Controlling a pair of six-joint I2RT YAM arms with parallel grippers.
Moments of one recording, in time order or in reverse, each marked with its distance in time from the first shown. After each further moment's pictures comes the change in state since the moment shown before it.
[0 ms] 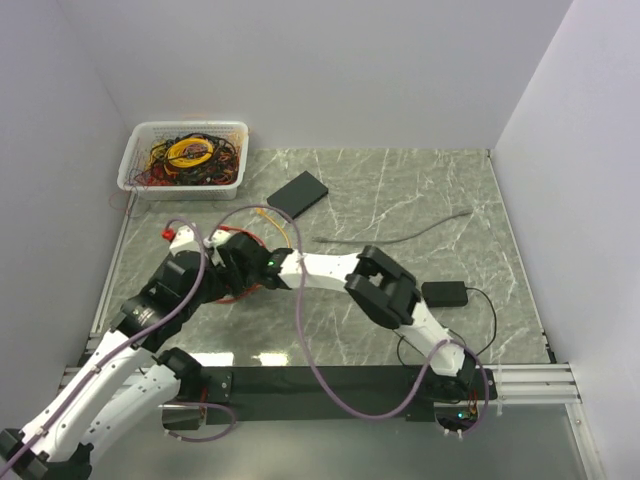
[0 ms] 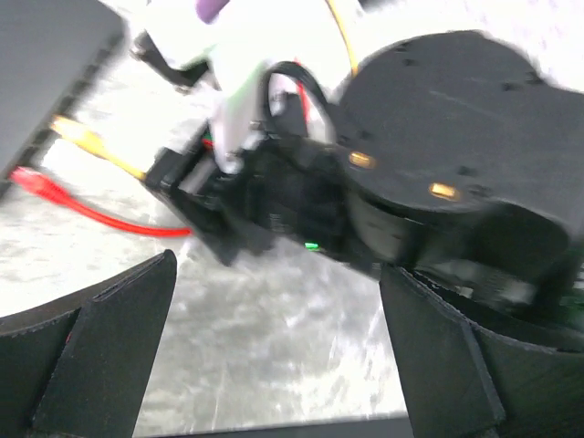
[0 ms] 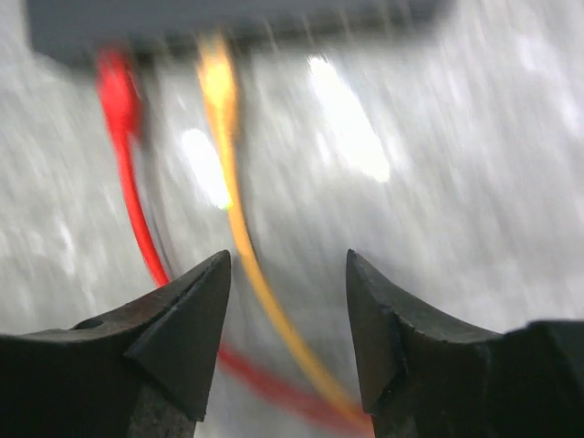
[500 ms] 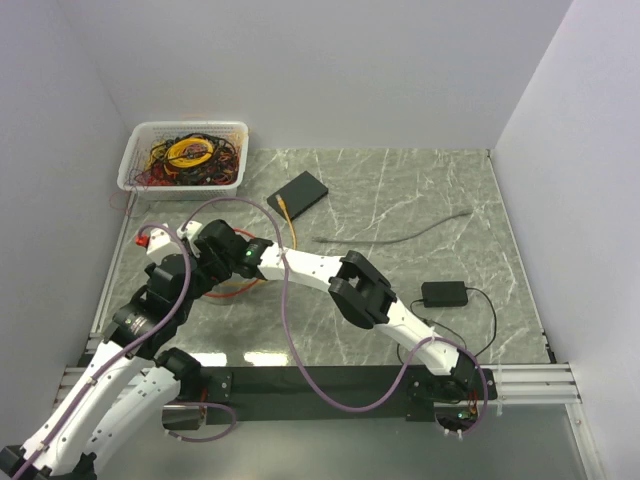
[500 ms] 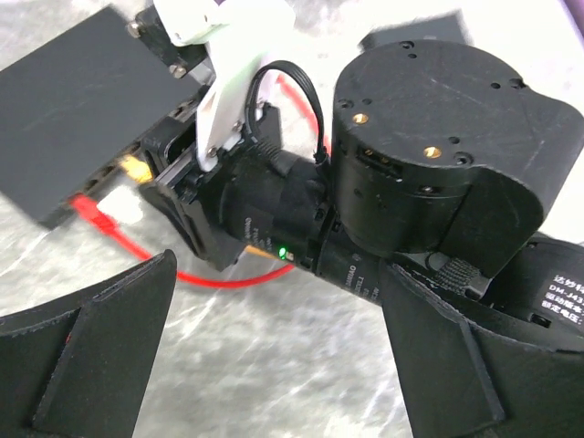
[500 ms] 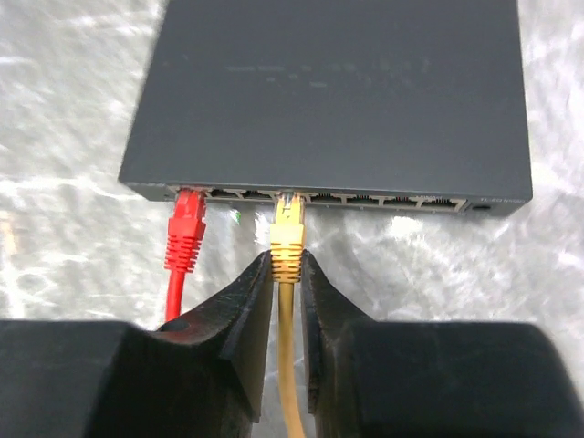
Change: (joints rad) left arm 0.035 -0.072 -0.023 0.063 -0.138 -0.050; right arm 0.000 0.205 0.426 -0.127 -0.143 -0.035
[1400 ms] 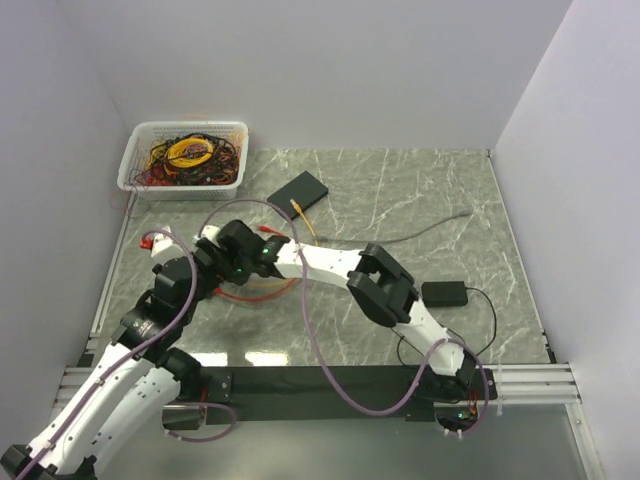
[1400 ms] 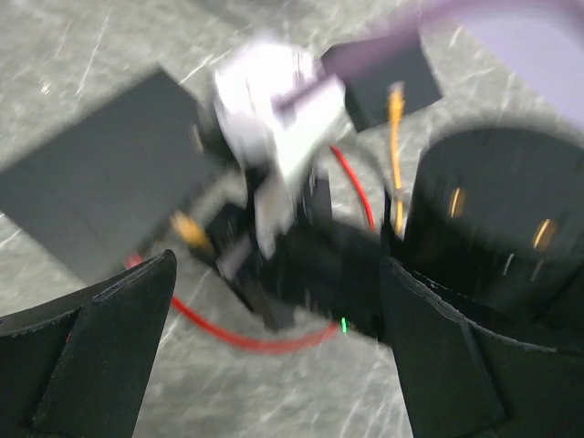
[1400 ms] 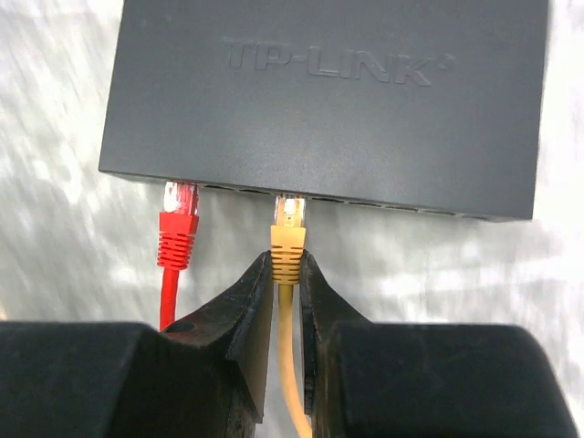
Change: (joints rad) left arm 0.001 -0.026 -0.106 0.179 0.037 -0.011; right arm -0.027 -0.261 -0.401 -0.029 0.075 -0.116
